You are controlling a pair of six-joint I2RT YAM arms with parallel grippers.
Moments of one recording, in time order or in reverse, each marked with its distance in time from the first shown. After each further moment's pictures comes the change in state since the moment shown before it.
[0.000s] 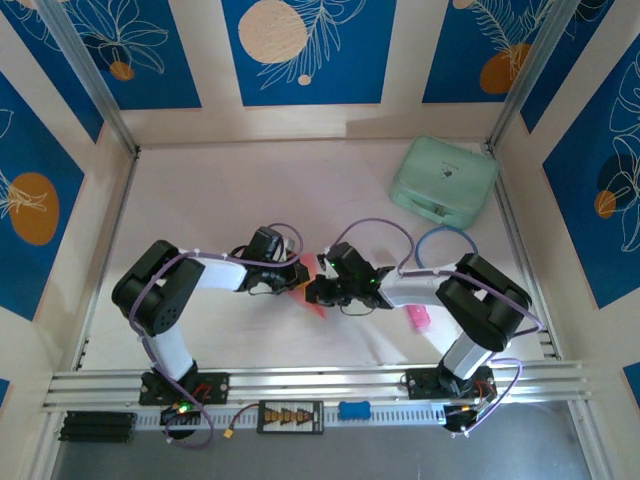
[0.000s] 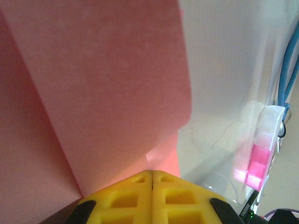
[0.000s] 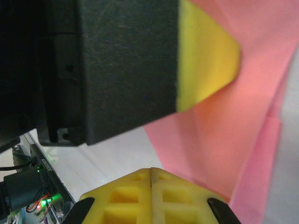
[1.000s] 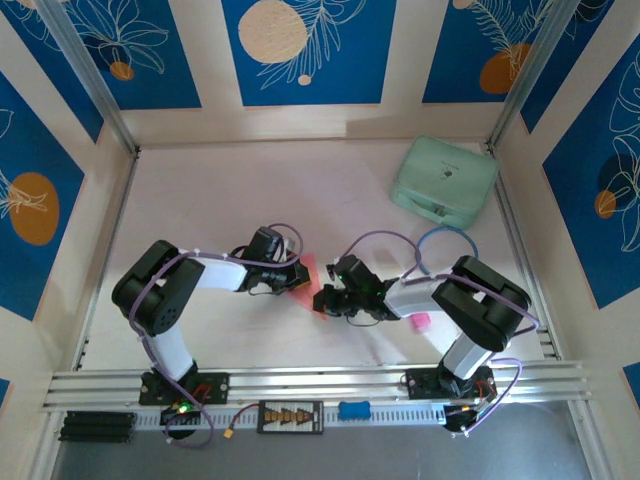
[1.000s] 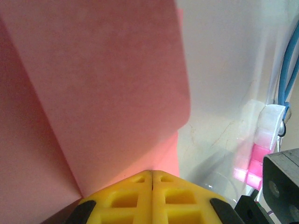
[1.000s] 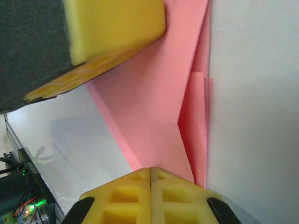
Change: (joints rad) left arm 0.000 0.000 0.000 -0.003 0.001 0.000; right arm 0.011 -0.008 -0.152 0.141 0.038 0.073
